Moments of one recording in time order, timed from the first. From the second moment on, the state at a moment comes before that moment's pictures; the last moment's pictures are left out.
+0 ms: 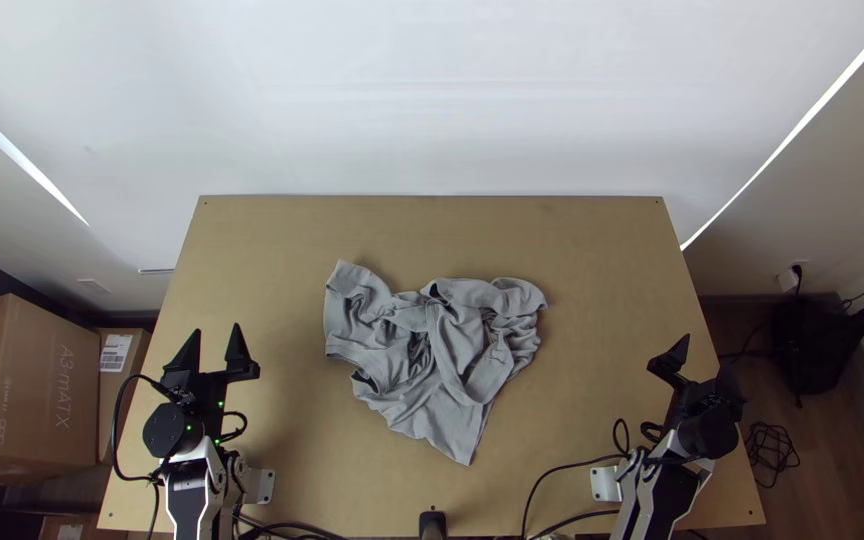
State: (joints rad) left arm 0.20 0.01 0.04 0.02 0.05 -0.13; right arm -0.52 0.00 0.02 -0.01 0.01 0.13
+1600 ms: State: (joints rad) left arm 0.11 0.66 0.53 -0.35 0.01 -0.09; right arm -0.31 0.43 0.48 -0.17 0.01 -0.03
